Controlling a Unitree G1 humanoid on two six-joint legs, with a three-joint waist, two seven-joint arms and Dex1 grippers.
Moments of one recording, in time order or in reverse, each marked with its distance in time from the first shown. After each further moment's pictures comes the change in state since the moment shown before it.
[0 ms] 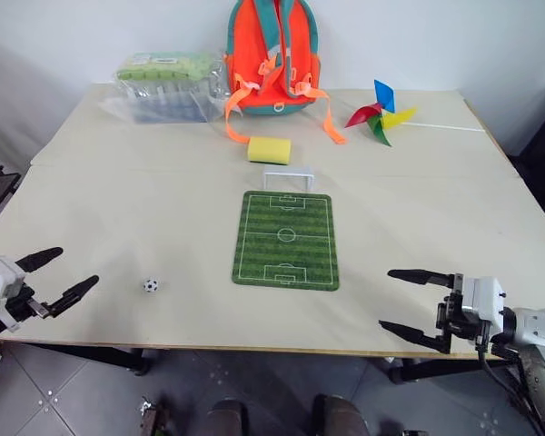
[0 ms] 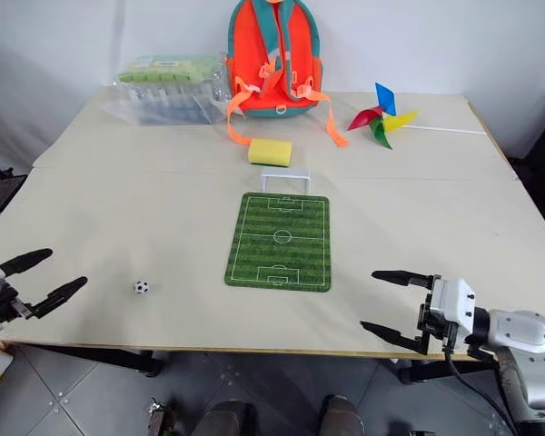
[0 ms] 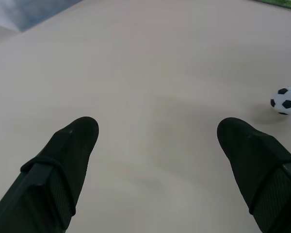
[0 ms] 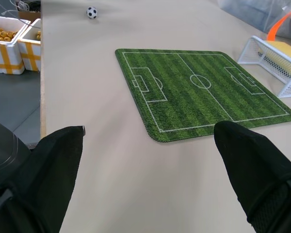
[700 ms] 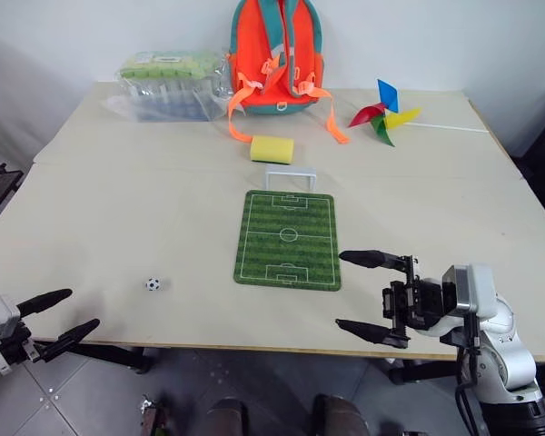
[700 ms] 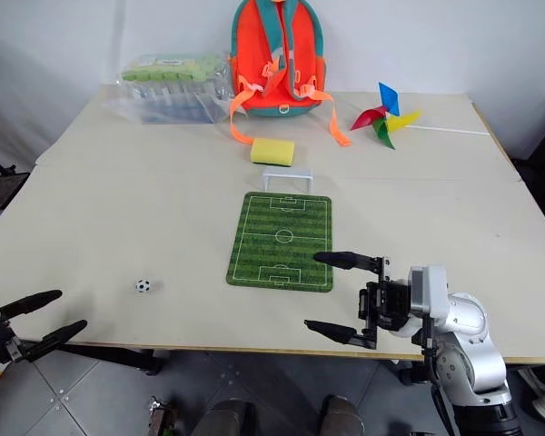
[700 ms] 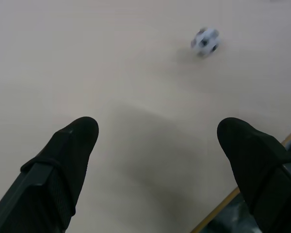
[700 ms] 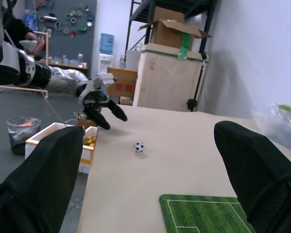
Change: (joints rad) left arm 0.203 -0.030 0.006 -0.119 -0.133 0.151 -0.211; right arm -0.147 0.230 0.154 -0.200 0.203 0.085 0.045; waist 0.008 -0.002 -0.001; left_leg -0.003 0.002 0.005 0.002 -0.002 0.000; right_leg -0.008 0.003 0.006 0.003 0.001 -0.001
